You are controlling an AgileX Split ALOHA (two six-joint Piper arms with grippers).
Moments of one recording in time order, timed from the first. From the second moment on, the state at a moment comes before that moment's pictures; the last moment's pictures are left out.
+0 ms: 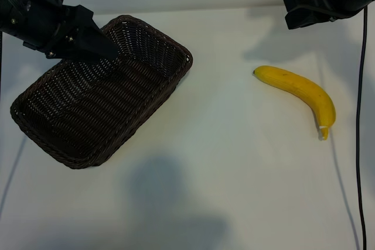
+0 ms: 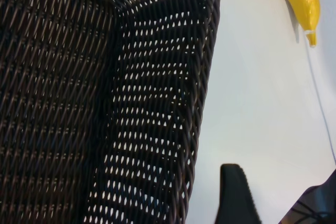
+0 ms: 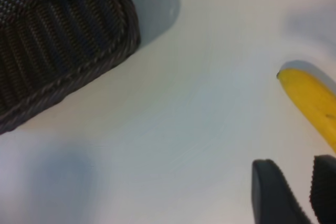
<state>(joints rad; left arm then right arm) -0.02 1.69 -1.32 -0.76 1.12 0.49 0.21 1.65 -1.42 0.48 0.97 -0.33</state>
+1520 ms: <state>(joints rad) 0.04 1.59 -1.32 -0.65 1.09 0.29 0.21 1.65 -1.42 0.48 1.00 -0.33</state>
